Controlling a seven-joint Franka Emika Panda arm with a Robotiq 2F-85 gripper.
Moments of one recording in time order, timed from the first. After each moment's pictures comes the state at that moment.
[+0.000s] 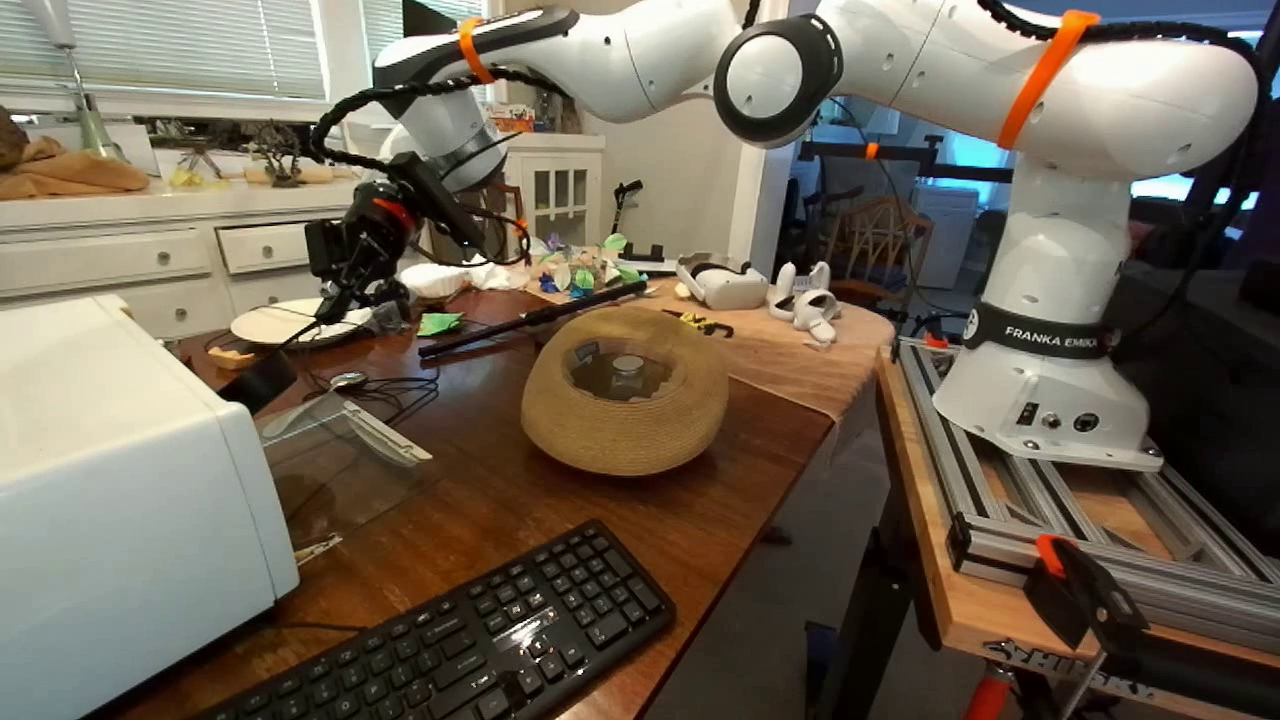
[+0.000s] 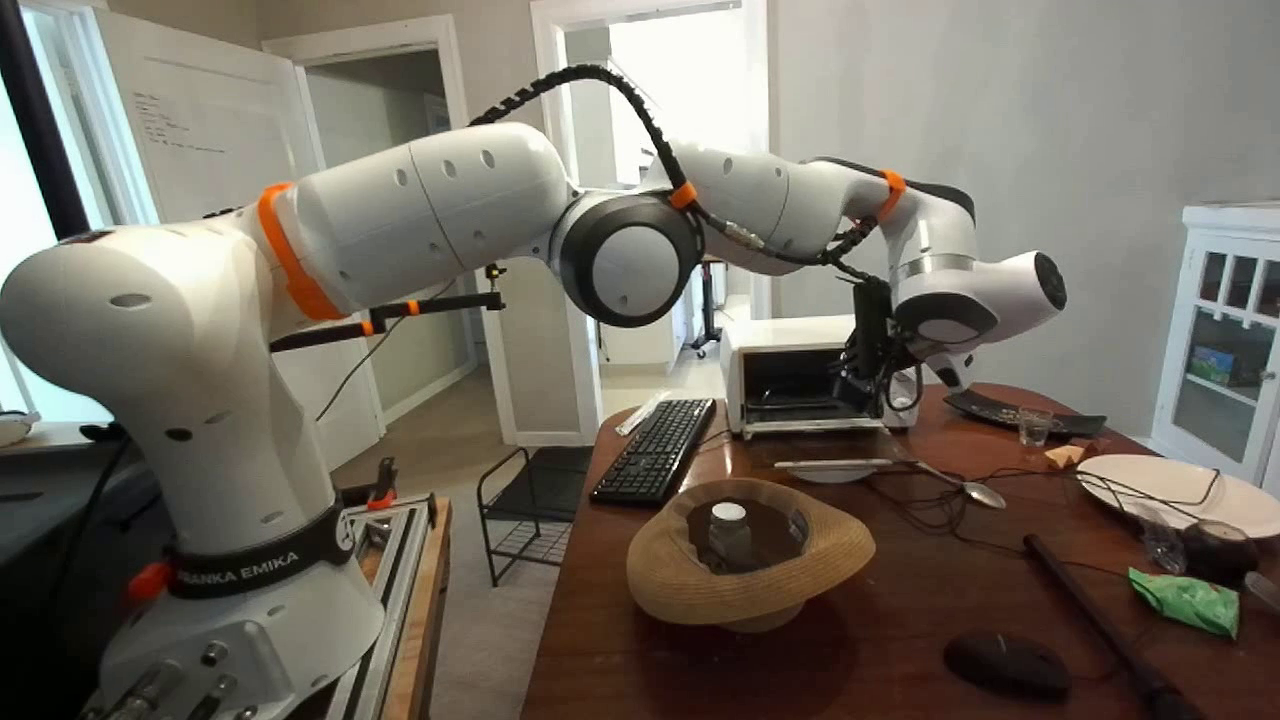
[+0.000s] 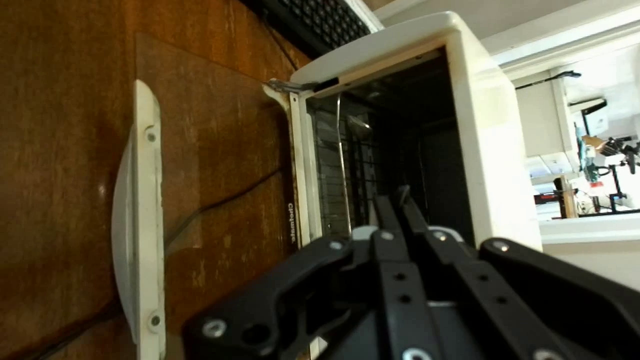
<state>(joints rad) 0.01 1.29 0.08 -0.68 0.90 1.63 -0.02</state>
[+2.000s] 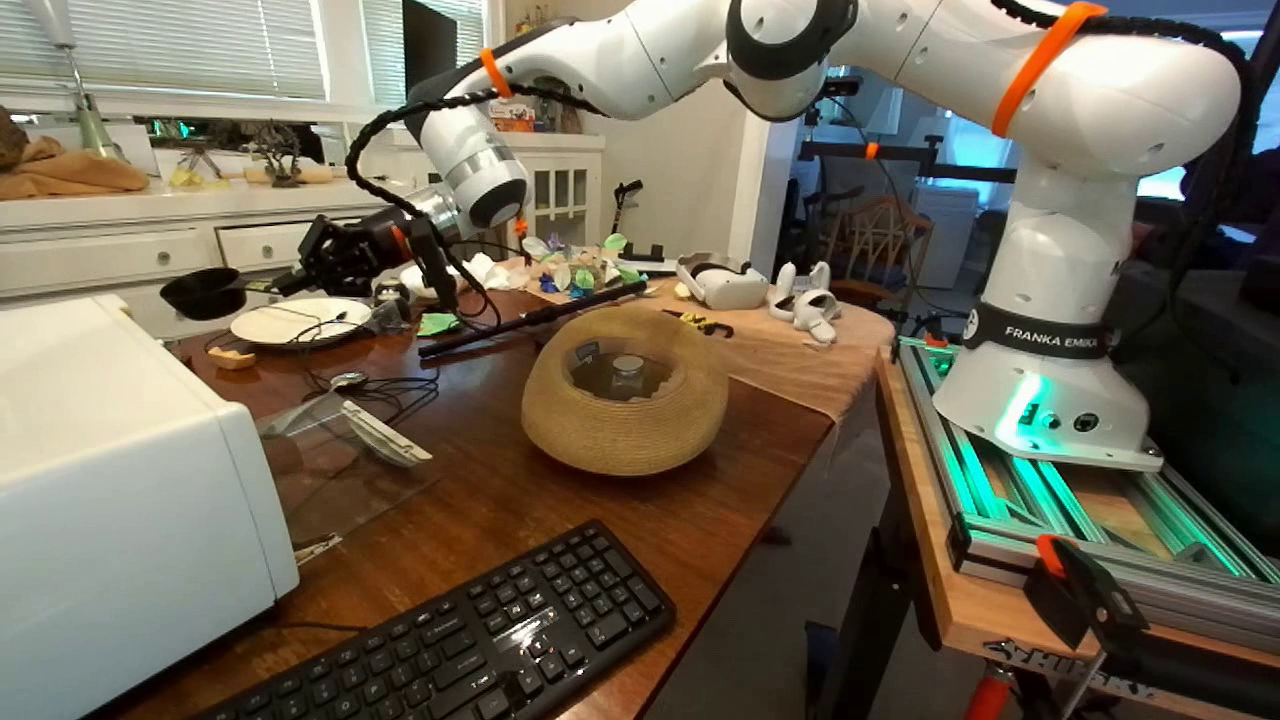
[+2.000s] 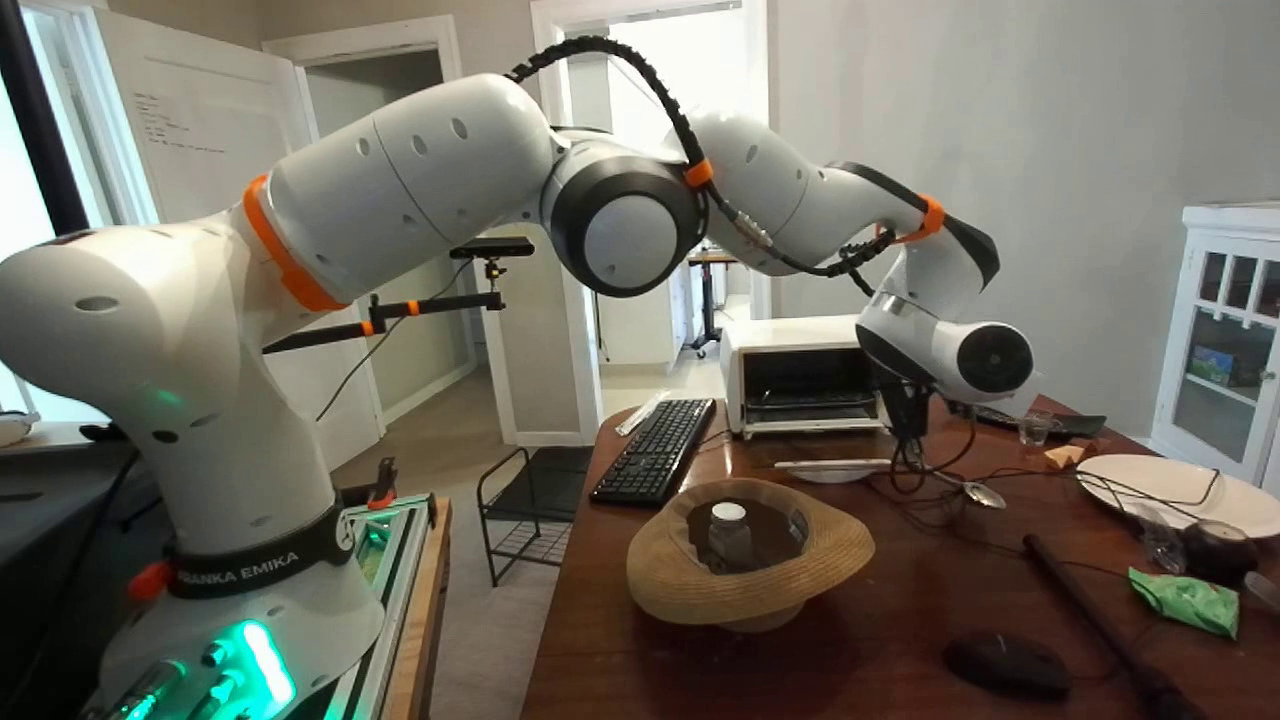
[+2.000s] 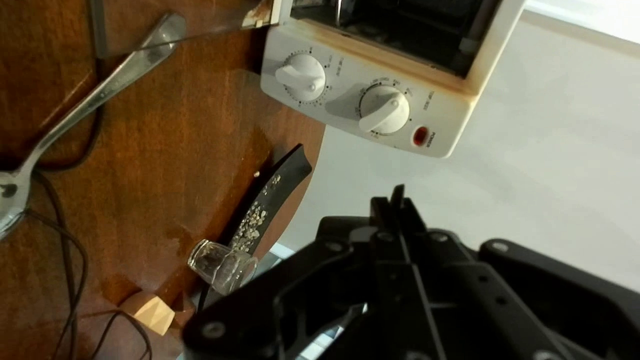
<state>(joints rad) -0.11 1.17 0.30 -1.05 1.37 2.43 -0.88</state>
